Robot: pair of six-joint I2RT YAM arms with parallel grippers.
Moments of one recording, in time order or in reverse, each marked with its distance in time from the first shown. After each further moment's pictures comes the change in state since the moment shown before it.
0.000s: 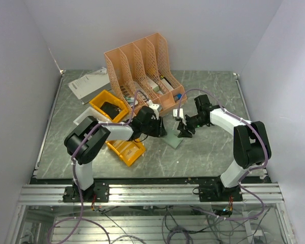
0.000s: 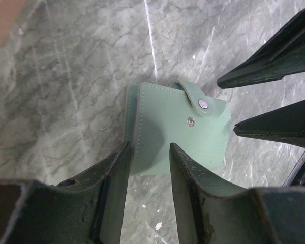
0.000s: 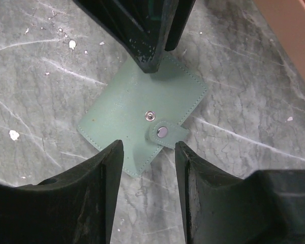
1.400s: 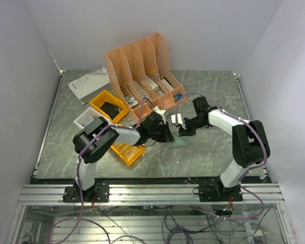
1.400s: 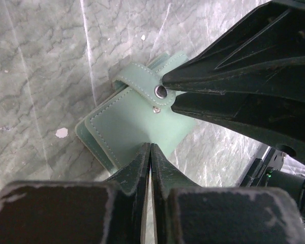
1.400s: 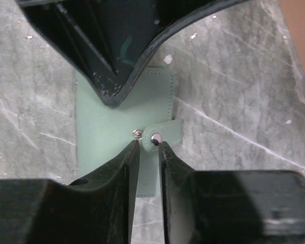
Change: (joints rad) left arm -0.106 0.077 0.021 0.088 0.023 -0.224; right arm 0.020 0.005 -0.035 0.002 0.085 -0.161
